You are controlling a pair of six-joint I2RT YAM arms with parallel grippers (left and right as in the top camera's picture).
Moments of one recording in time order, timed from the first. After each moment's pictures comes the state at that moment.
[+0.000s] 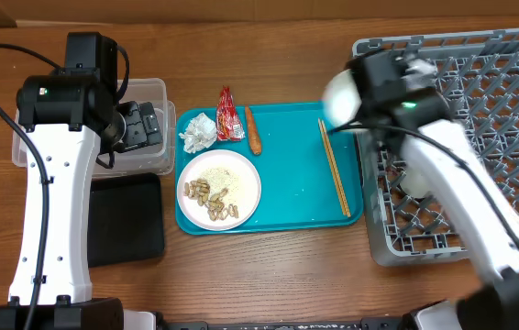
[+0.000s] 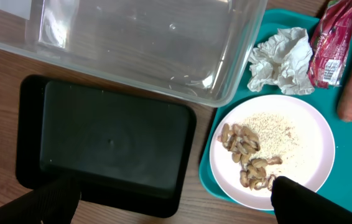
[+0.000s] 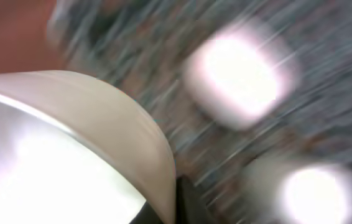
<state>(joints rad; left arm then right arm) 0.00 1.59 1.74 -1.45 -0.15 -0.32 0.32 1.61 1.50 -1.02 0.57 0.81</state>
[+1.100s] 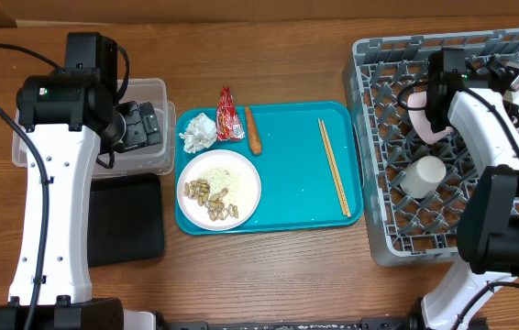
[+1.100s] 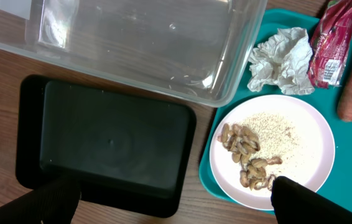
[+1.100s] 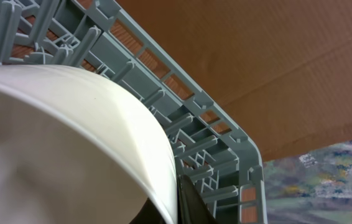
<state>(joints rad) 0.00 1.59 1.74 -1.45 -0.15 -0.32 -0.08 1.95 1.49 -0.94 1.20 0.59</state>
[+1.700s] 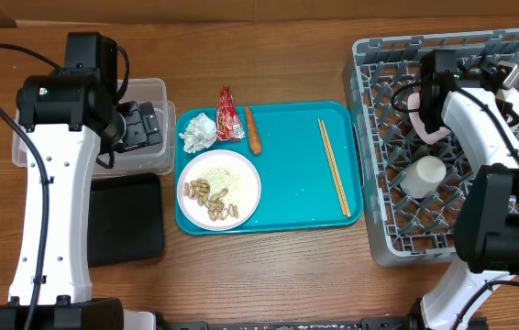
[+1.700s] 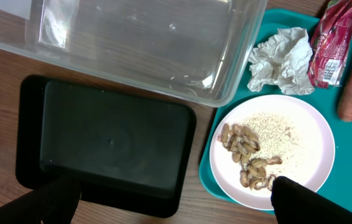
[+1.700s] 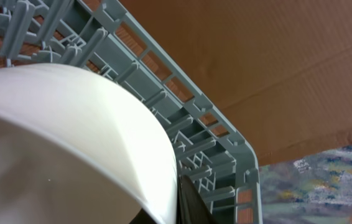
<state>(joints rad) 0.00 1.59 1.74 -1.45 -0.15 -0.32 -0.05 1.96 1.49 -0.96 1.23 0.59</state>
